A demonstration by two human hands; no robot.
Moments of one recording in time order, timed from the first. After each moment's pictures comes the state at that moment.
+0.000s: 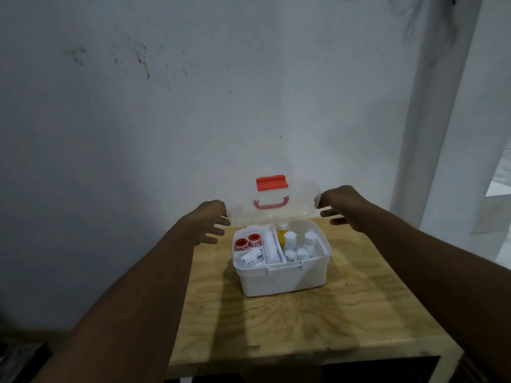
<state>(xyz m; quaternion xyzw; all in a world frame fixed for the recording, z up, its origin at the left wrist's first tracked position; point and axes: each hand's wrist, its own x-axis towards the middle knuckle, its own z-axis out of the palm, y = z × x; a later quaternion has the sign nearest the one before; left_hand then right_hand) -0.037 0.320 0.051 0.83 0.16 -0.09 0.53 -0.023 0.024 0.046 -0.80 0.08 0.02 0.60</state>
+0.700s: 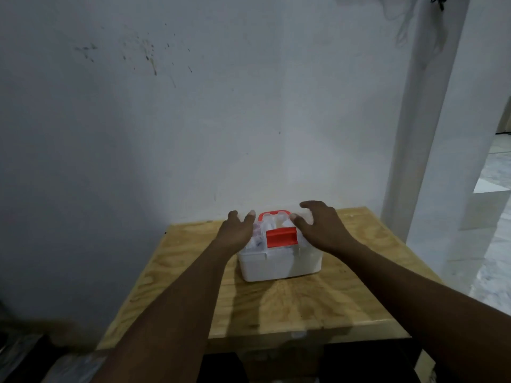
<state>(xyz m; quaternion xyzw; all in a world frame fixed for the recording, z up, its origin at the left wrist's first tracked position) -0.072 0.272 -0.006 0.87 0.10 0.02 0.49 -0.070 0.059 -0.014 -0.93 -0.07 -0.14 0.32</state>
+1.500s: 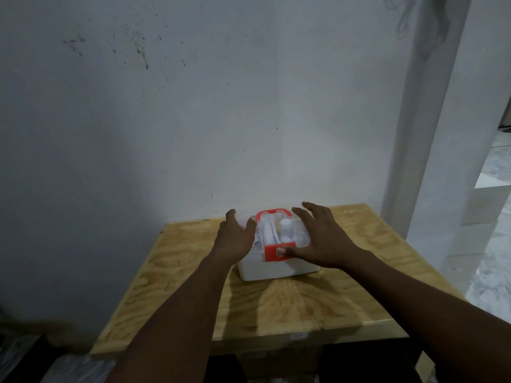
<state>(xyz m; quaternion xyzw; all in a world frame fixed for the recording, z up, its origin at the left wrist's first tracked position) -0.070 0.266 -0.029 0.89 0.07 0.10 0.44 -0.073 0.051 -0.037 -0.96 -0.16 -0.13 0.19</state>
